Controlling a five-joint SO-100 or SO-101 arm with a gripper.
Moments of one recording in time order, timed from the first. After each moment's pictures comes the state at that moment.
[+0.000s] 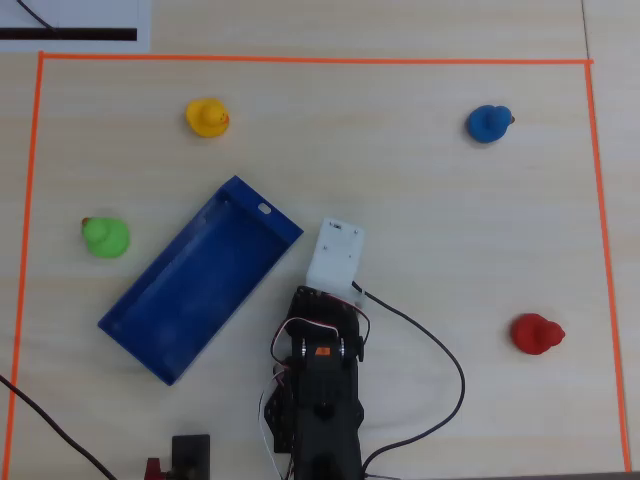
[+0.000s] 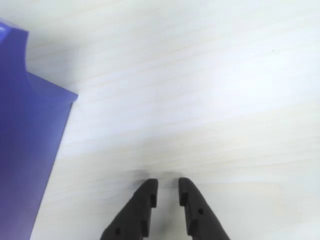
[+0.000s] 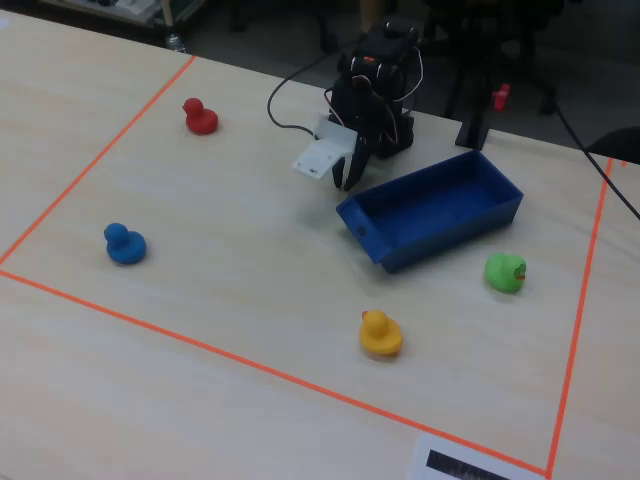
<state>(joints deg) 4.8 189.9 178.4 73.6 -70.8</state>
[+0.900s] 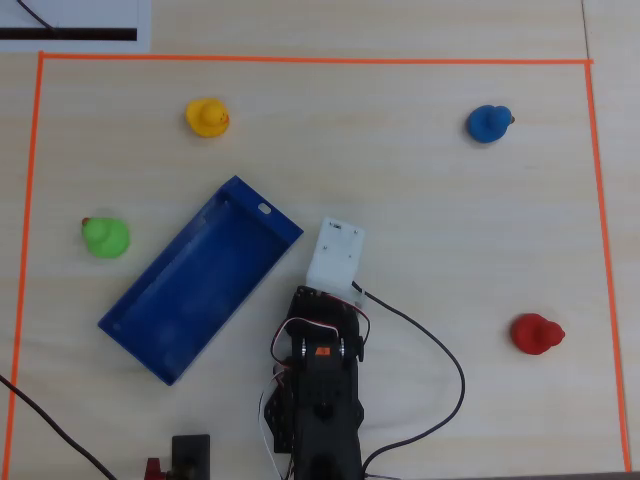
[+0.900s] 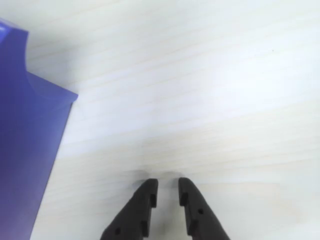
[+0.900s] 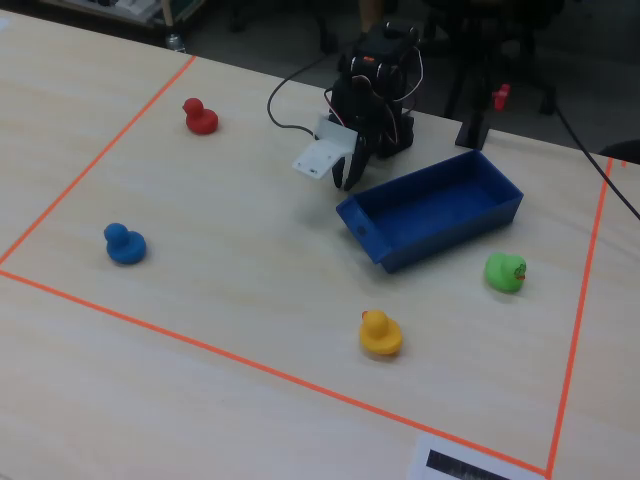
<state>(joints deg) 4.8 189.9 178.4 73.6 -70.8</state>
